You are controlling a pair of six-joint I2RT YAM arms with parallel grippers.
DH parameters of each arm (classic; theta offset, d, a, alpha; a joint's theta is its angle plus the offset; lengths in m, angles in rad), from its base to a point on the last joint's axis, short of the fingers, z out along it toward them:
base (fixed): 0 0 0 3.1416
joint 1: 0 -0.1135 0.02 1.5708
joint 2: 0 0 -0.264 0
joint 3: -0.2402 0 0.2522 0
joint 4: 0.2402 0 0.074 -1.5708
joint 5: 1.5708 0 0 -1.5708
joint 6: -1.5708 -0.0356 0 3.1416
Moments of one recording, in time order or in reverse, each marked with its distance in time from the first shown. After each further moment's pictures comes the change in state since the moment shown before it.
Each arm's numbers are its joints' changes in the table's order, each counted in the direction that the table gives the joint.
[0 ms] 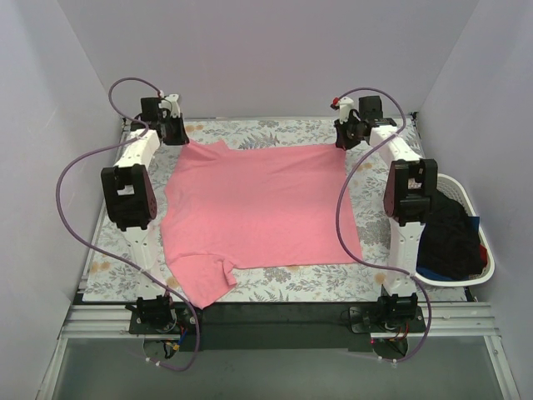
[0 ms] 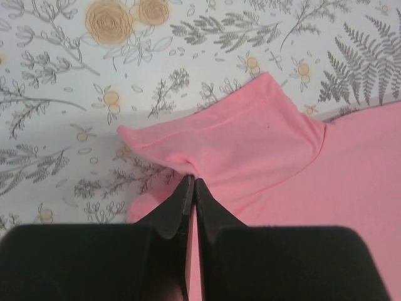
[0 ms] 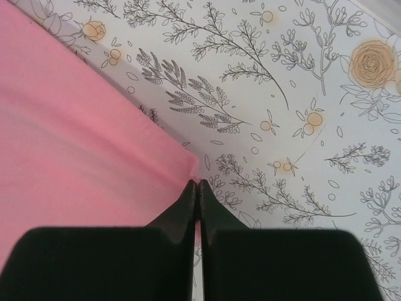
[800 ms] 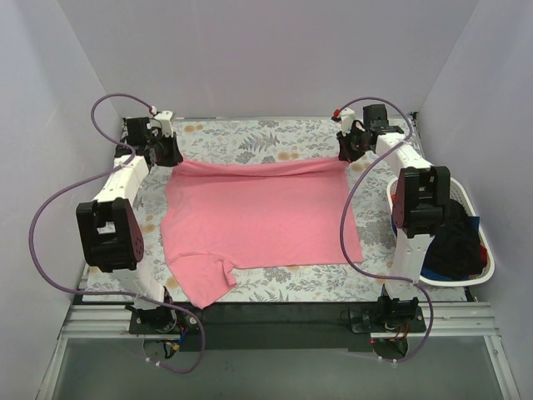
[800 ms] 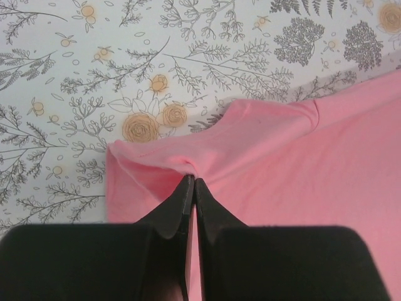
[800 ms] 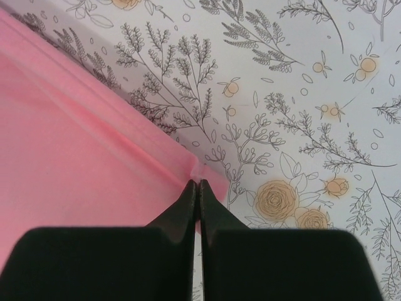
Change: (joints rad) left arm -0.021 -0.505 0.557 -0.075 0.031 -0.077; right arm 0.004 -0.198 0.242 0.039 -0.039 0.092
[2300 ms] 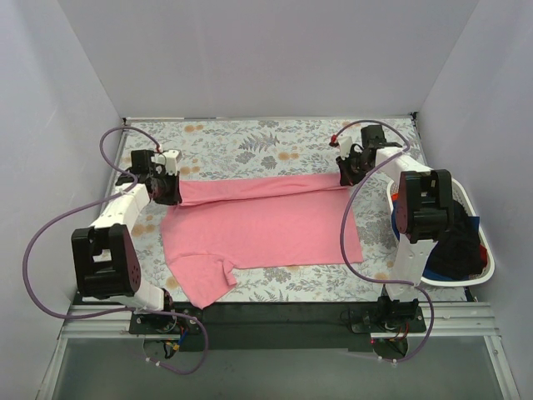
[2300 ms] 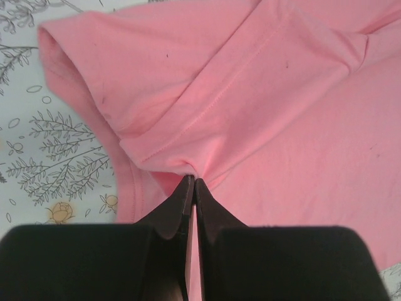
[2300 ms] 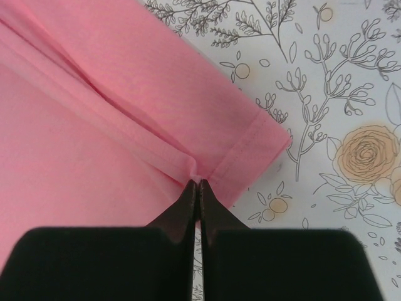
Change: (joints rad) left arm 0.000 -0.240 0.351 0.134 -0.063 -0.085; right arm 0.000 -0.072 0.232 0.027 -0.005 0.086
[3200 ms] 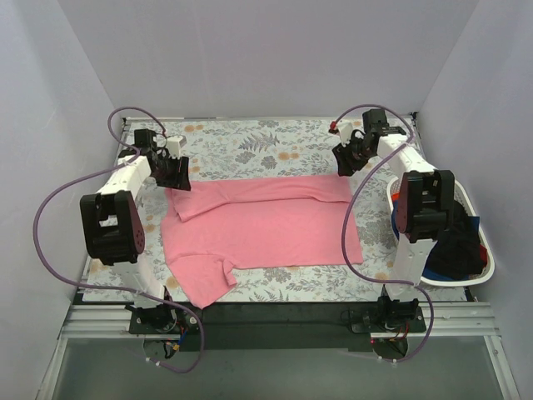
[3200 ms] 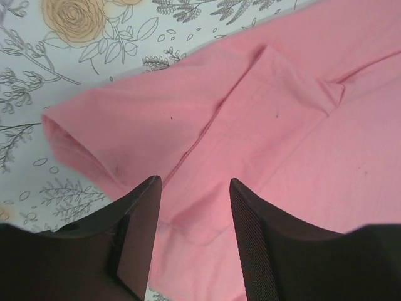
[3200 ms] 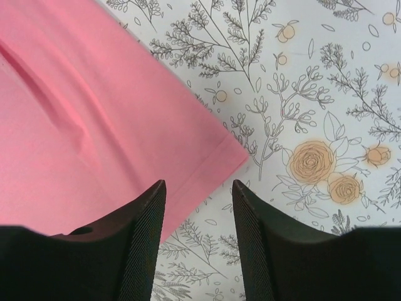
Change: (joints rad) left arm -0.006 0.261 -0.307 0.163 0.089 -0.081; right arm -0.010 -0.001 -0.172 0.165 -0.001 0.067
